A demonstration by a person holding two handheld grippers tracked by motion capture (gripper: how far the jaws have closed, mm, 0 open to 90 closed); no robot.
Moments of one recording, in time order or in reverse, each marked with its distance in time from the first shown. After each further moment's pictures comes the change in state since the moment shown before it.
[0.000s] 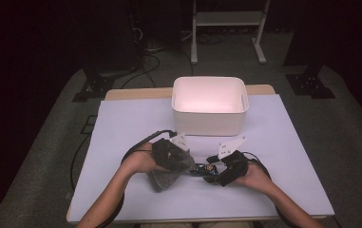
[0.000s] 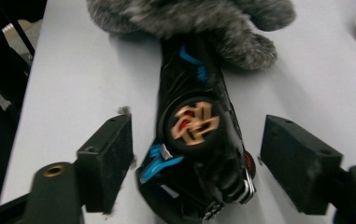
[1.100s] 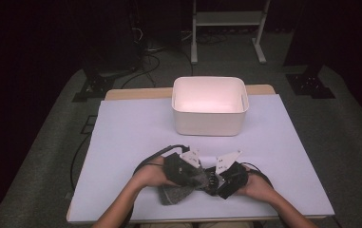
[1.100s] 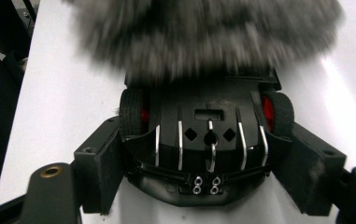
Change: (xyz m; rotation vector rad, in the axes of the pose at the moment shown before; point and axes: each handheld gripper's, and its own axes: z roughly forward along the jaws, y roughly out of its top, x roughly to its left) left arm -0.033 0.017 0.040 -0.050 -0.119 0.084; right arm 0.021 -0.017 0.013 0.105 -0.002 -0.113
